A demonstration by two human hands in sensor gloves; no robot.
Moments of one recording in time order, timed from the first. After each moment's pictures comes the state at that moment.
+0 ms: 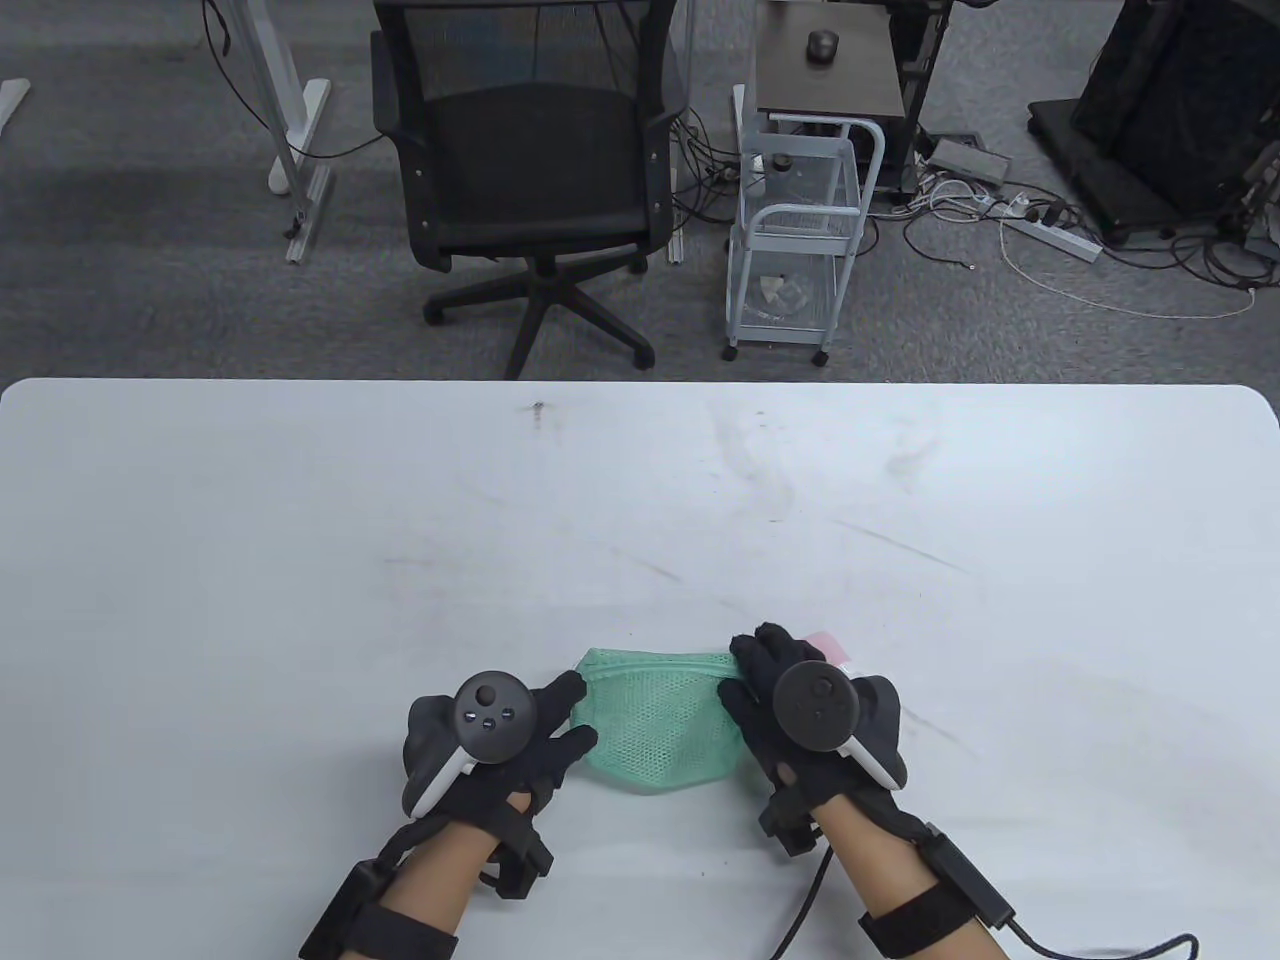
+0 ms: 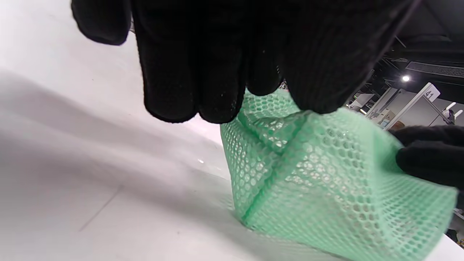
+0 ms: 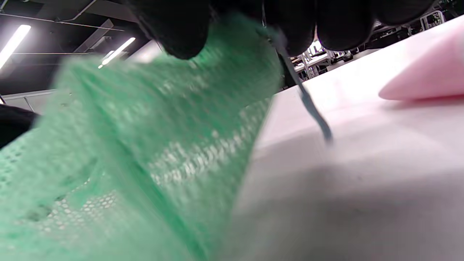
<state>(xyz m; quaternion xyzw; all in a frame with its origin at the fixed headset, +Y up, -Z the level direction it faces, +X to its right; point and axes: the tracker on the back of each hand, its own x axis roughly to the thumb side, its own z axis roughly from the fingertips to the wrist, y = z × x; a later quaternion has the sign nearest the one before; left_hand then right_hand) -0.155 -0.753 -0.263 -0.08 -0.06 0.26 0.96 0.138 -0.758 -0.291 0.12 -0.02 0.96 0.26</state>
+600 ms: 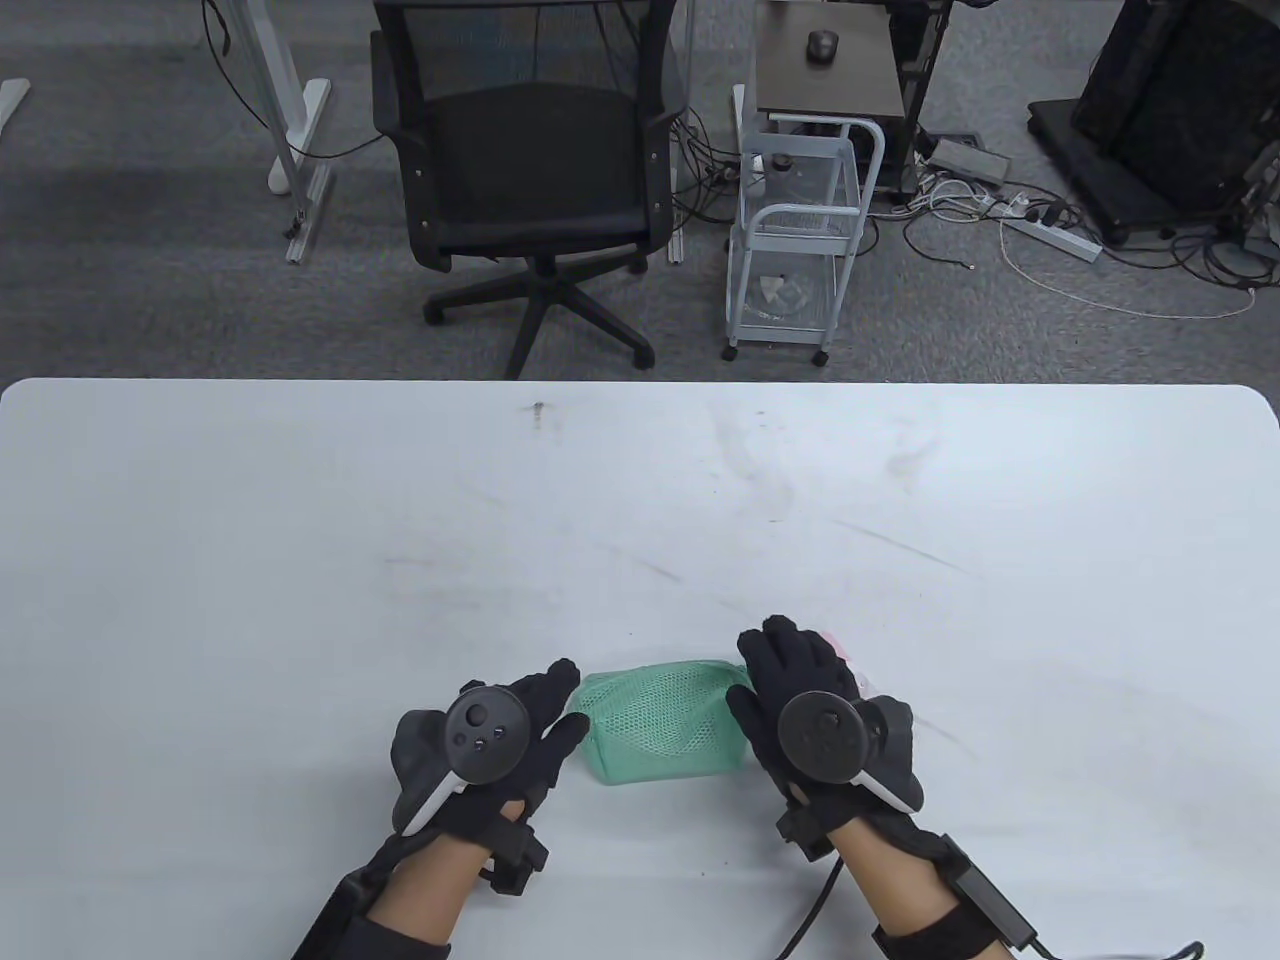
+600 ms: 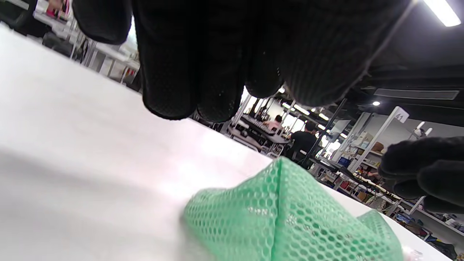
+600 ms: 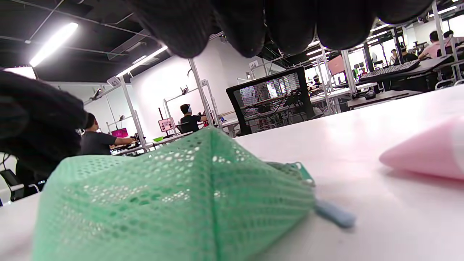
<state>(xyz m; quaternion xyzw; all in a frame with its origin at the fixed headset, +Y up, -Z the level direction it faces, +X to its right) -0.156 -0.726 -0.246 0.02 -0.08 0.23 0.97 0.143 -0.734 -0.266 0.17 -0.08 0.96 0.19</state>
